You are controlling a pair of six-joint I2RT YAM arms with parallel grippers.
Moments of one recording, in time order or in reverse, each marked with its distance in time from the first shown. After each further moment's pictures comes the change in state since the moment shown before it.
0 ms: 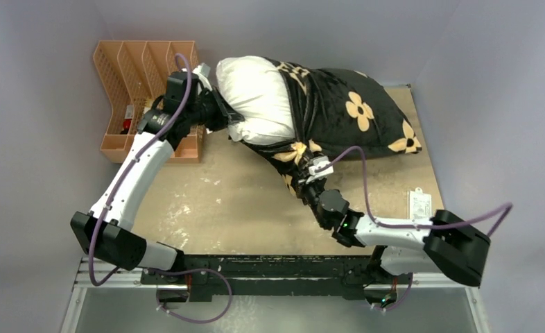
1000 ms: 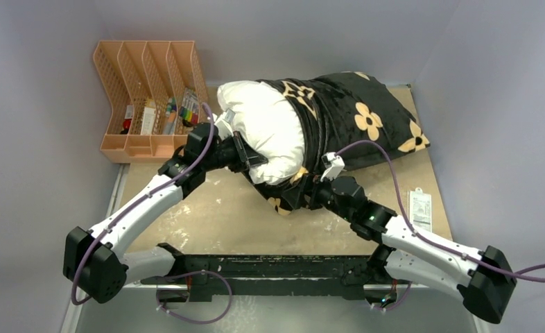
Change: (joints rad) left arm -0.183 -0.224 -0.577 0.460 0.119 -0.147; right arm -0.169 -0.397 0.153 -0.978 -0.605 0.671
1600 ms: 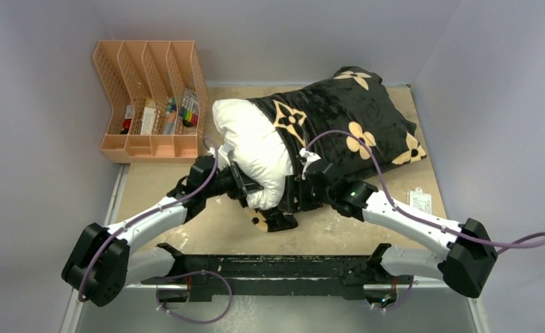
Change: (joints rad) left arm 0.010 -0.021 -0.494 0.425 0.039 -0.166; right arm 0.000 0.326 0.261 -0.276 -0.148 -0.048
